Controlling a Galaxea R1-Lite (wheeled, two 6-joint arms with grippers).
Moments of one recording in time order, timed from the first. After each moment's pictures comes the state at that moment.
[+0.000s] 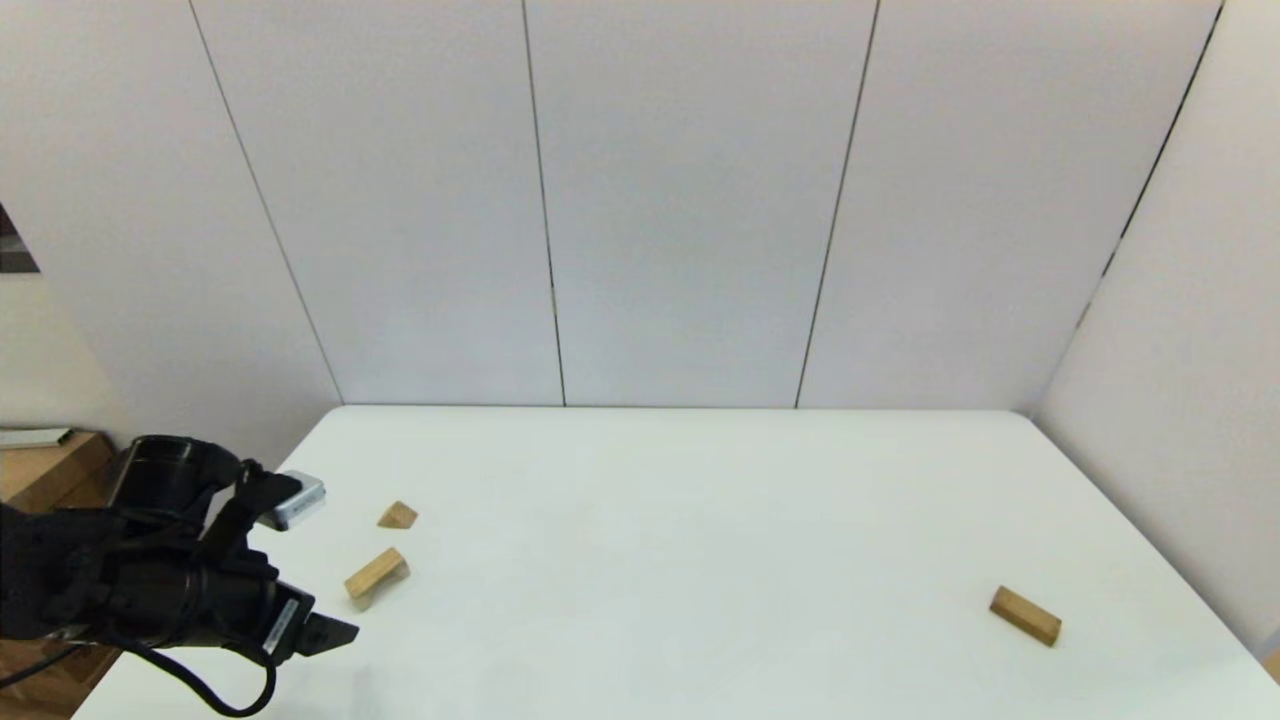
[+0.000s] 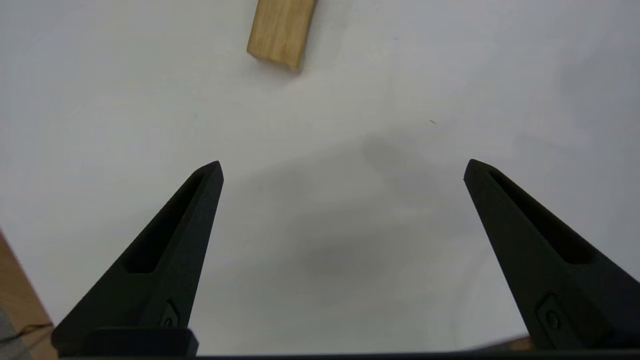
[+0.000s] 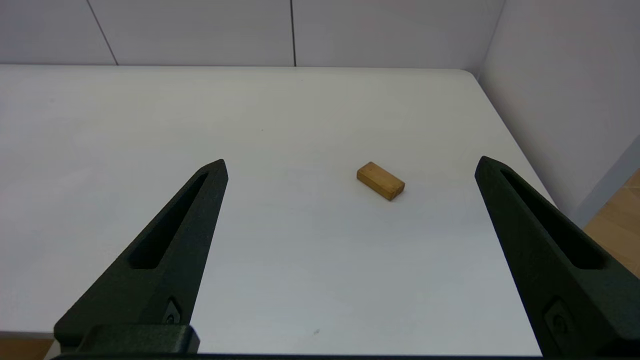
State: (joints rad) left arm 0.08 1.81 -0.52 -0.19 -0.19 0.38; right arm 0.00 0.00 -0.04 0.10 0.00 0.00
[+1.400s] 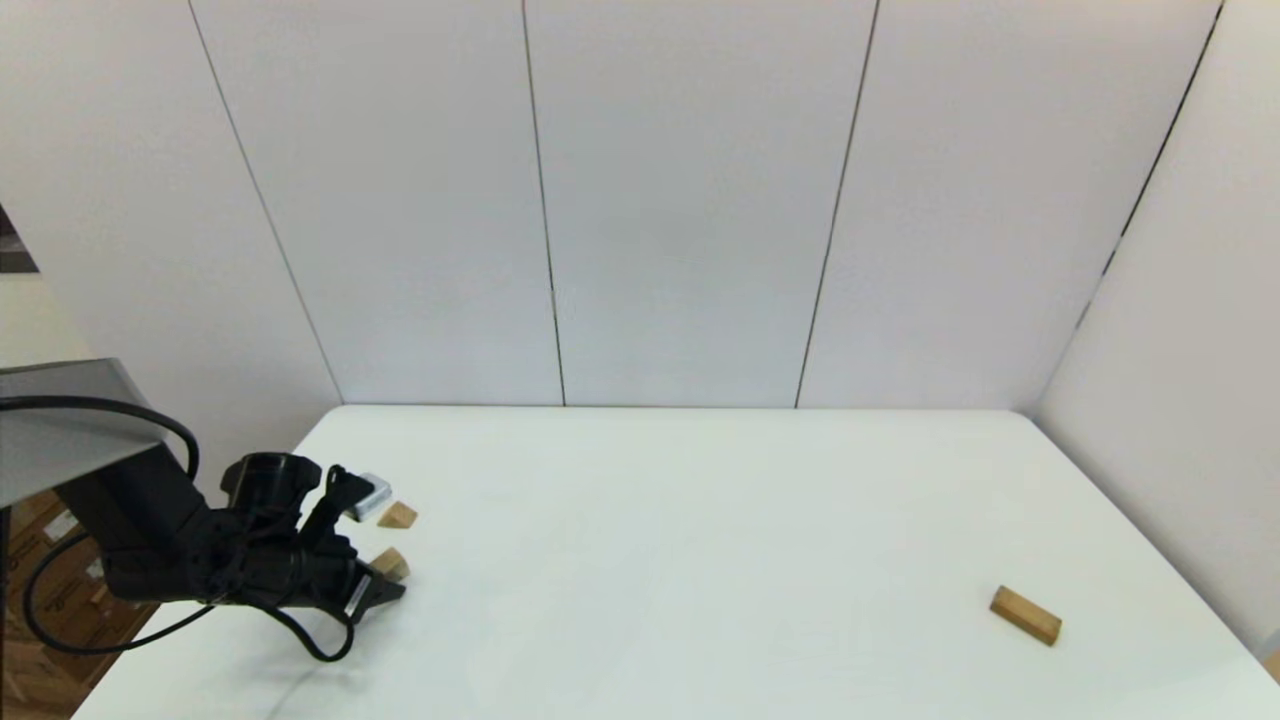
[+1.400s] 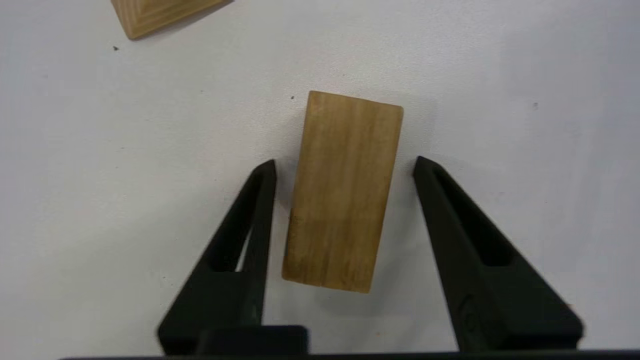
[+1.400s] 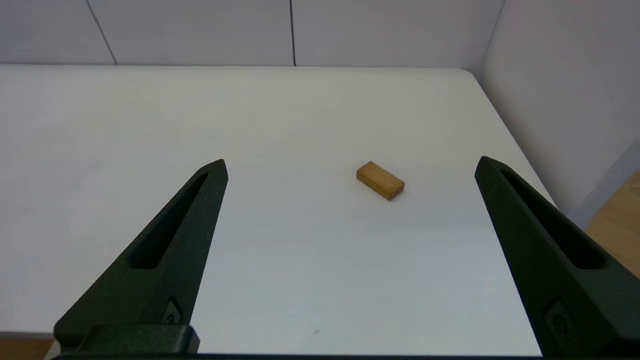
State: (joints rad) left arm 0.11 2.26 -0.71 -0.50 -0.30 0.49; right arm 0.00 0.00 -0.04 0.10 0.00 0.00
